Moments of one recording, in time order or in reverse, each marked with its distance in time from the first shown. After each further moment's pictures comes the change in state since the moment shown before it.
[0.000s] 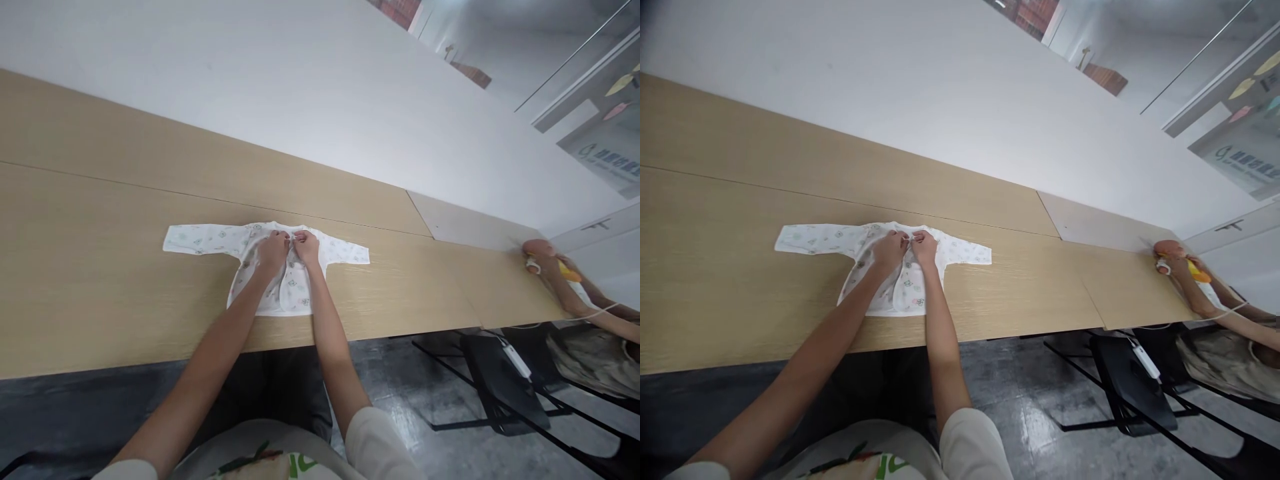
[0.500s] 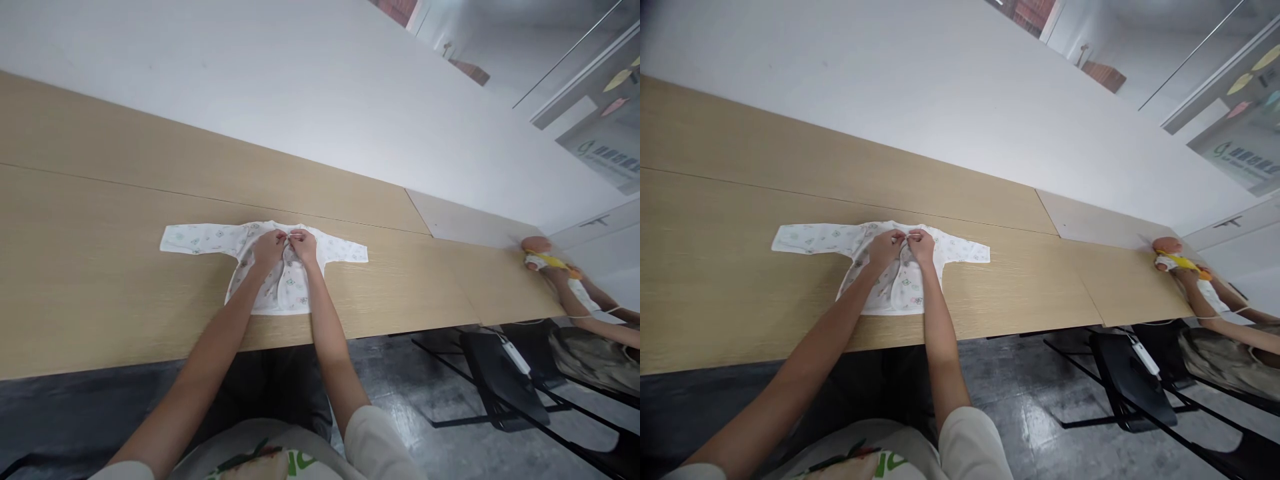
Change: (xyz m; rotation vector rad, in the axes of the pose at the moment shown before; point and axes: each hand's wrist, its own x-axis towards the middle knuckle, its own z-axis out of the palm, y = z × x) left_hand 0.005 -0.006 -0.001 -0.215 0.065 -0.024; right_hand -0.001 0.001 0.005 0.204 -0.047 0.055
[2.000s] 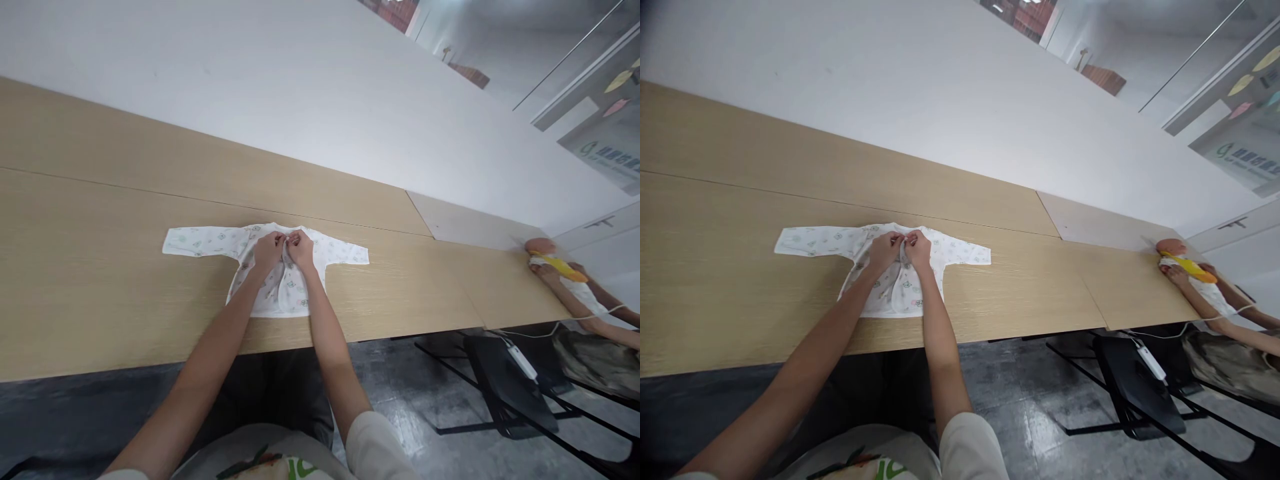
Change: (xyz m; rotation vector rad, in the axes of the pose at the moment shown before) left_hand 0.000 -0.001 -0.003 0.038 0.003 -0.014; right_hand -0.004 0.002 0.008 -0.160 0.043 -0.231
